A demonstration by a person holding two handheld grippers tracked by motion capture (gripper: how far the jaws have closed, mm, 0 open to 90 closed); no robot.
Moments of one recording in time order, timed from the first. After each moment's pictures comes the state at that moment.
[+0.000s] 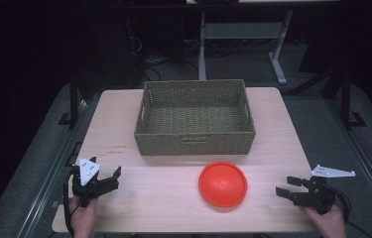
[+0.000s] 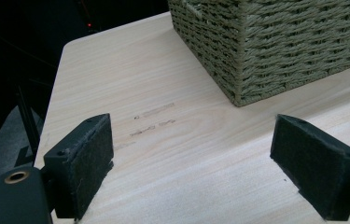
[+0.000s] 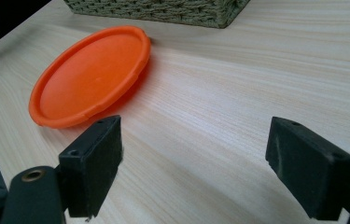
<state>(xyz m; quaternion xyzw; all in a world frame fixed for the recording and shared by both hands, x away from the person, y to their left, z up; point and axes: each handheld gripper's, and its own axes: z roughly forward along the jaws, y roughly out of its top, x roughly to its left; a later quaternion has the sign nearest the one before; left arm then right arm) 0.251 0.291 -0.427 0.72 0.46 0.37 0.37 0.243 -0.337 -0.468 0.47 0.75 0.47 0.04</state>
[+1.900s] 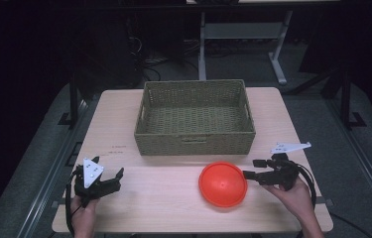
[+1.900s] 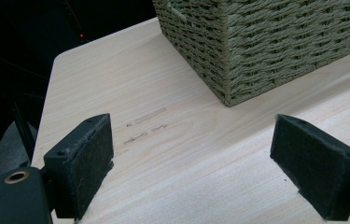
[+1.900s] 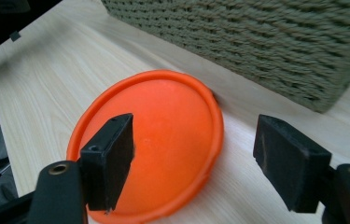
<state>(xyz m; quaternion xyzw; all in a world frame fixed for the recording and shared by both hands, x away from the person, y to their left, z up) 0.251 0.286 -0.429 0.73 0.43 0.37 0.37 0.298 -0.244 -0.426 0.41 0.80 0.44 0.01</state>
